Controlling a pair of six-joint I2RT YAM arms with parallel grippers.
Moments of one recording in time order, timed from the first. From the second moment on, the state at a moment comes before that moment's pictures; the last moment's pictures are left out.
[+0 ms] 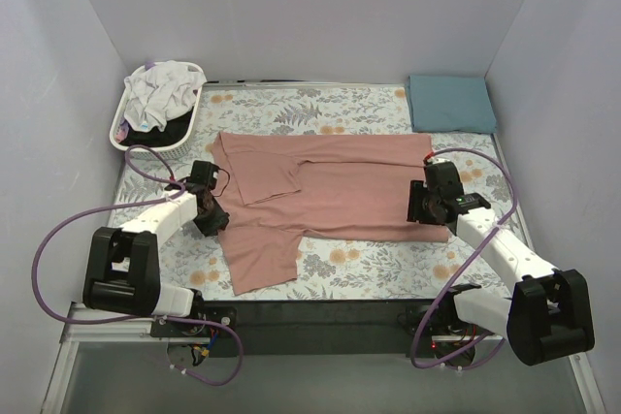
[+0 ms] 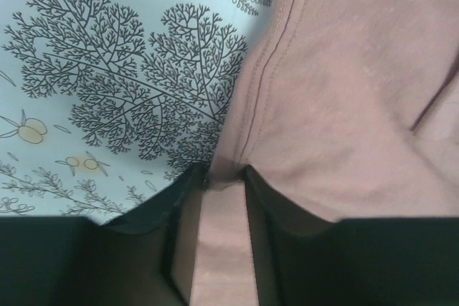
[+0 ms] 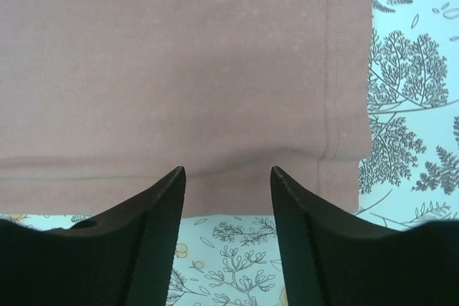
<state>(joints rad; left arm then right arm) -0.16 1.39 0.71 -0.62 -0.18 -0.78 0.27 1.12 0.64 -0.49 0.10 0.29</state>
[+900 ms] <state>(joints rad) -0.16 1.38 0.69 -0.55 -0.15 -0.74 -0.18 1.10 0.54 -0.60 -0.07 0.42</state>
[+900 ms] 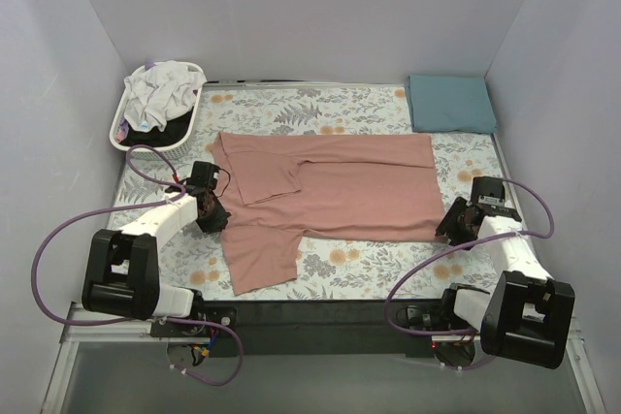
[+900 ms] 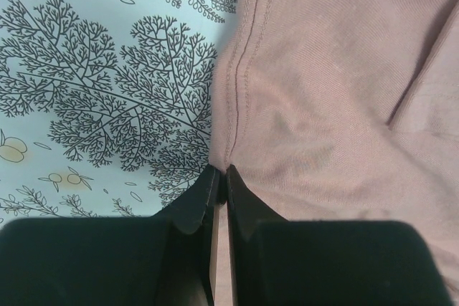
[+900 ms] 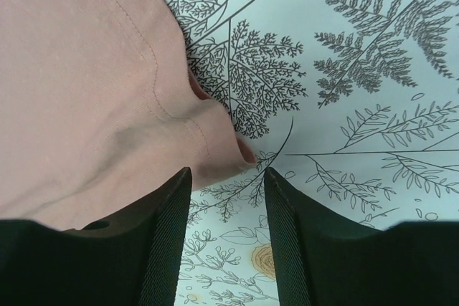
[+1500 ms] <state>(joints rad) -0.16 1.37 0.69 -0.56 -0.15 -0.74 -0.24 1.14 0.53 -0.57 -0.09 0.43</state>
